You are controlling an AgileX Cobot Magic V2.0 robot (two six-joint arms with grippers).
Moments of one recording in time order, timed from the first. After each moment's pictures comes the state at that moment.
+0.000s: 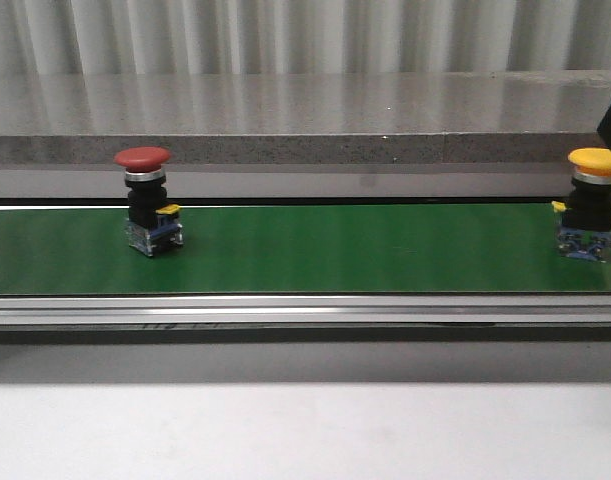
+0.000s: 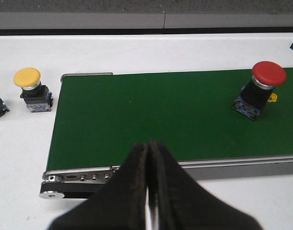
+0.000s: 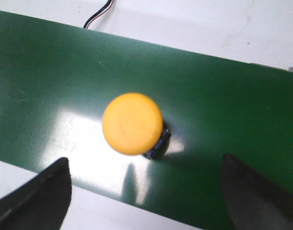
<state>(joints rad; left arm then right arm) -0.06 0.61 -0.61 -0.12 0.63 0.07 -0.04 1.27 -0.91 0.39 0.69 -0.40</state>
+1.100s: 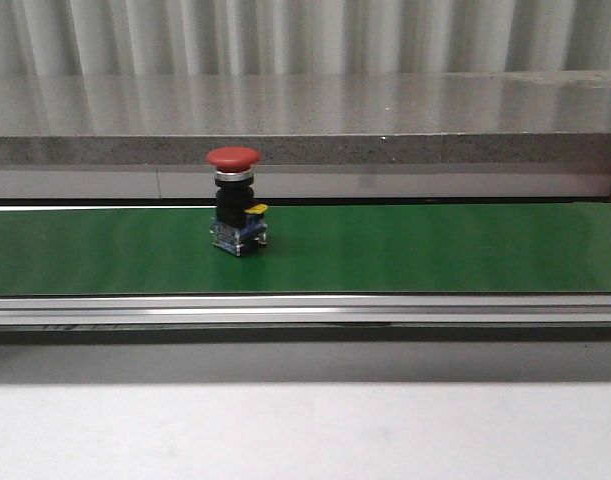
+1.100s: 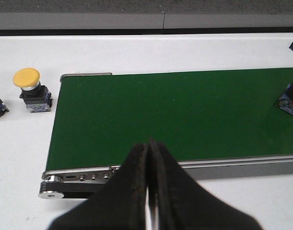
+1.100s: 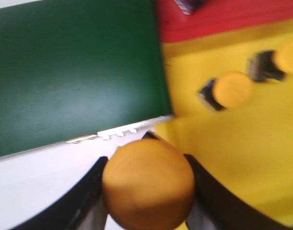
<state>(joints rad) -0.06 0.61 -0.61 -0.12 0.63 0.07 -0.34 1.11 -0.97 0.01 0.99 0.03</state>
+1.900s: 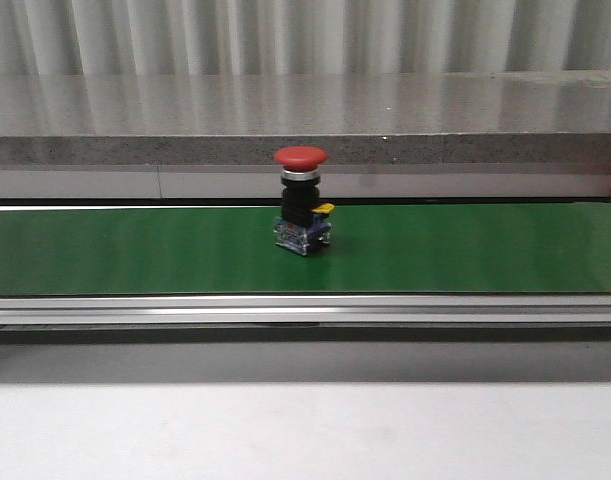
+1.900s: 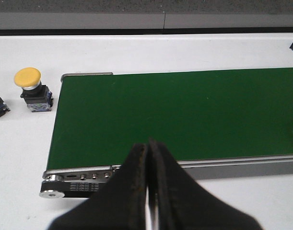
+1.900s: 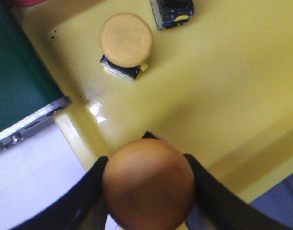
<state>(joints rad) -0.06 0.61 -0.61 -0.12 0.63 0.07 -0.46 1.16 -0.73 -0.20 0.78 0.29</state>
